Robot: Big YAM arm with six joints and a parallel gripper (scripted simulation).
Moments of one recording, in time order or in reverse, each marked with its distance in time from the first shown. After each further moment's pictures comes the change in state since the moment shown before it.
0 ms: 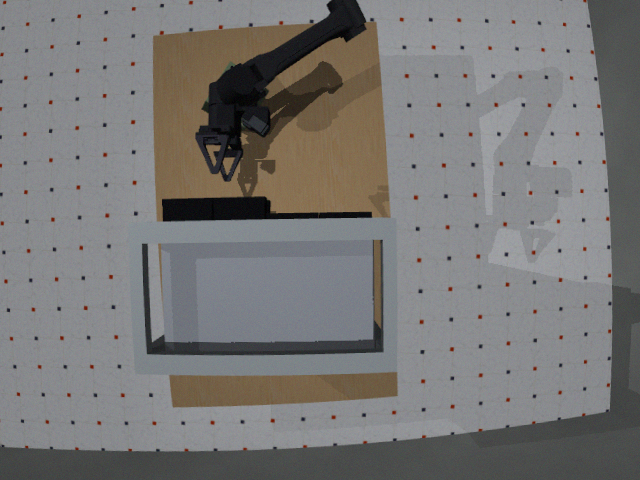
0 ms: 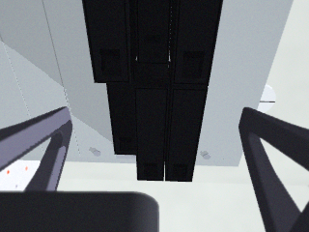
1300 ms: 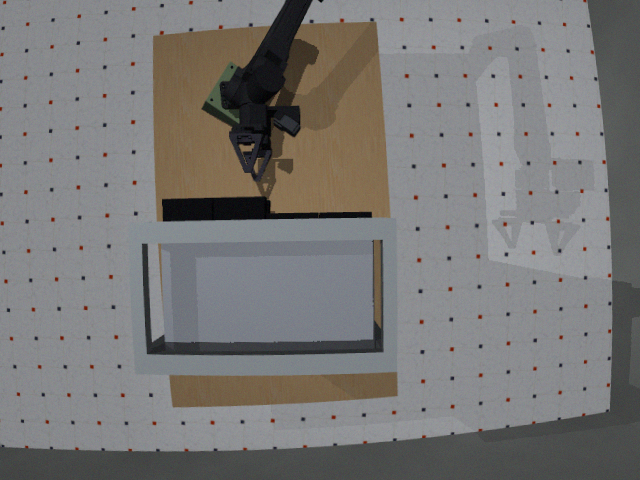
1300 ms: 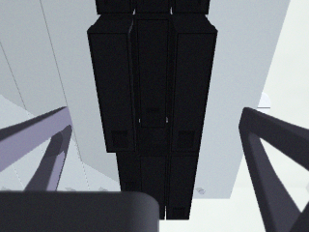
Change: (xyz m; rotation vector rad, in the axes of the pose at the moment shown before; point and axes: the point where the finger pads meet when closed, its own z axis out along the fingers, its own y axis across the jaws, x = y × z) arm -0.069 0.001 -0.001 0.022 -0.010 0.017
